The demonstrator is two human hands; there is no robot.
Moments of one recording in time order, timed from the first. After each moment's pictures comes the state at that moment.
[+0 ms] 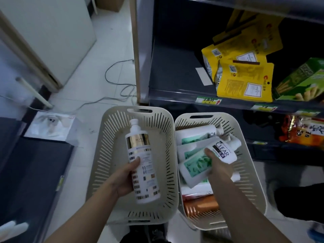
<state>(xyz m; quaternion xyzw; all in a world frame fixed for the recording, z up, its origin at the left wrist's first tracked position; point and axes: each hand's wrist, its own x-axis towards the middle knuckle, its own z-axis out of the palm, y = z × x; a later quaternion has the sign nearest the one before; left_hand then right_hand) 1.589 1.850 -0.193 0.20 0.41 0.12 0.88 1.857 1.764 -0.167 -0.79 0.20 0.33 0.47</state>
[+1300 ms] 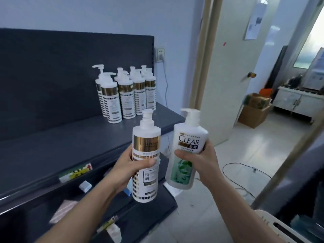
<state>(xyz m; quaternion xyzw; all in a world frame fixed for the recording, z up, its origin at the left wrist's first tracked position) 1.195 1.787 0.099 0.41 0.55 0.58 0.44 1.394 1.901 0.100 -0.42 -0.58 0.55 0.43</state>
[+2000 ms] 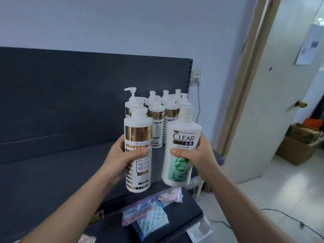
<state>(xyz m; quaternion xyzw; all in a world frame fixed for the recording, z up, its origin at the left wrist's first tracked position) 1.042 1.857 0.148 0.36 0.56 0.68 0.30 1.220 2.012 0.153 -0.27 -0.70 0.56 0.37</state>
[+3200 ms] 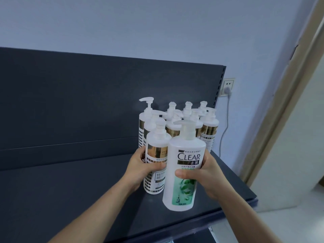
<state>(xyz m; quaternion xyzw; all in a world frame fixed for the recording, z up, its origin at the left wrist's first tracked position) 0.966 1.960 0.108 0.31 0.61 0.69 0.24 1.144 2.084 0.154 -0.12 -0.71 0.65 0.24</state>
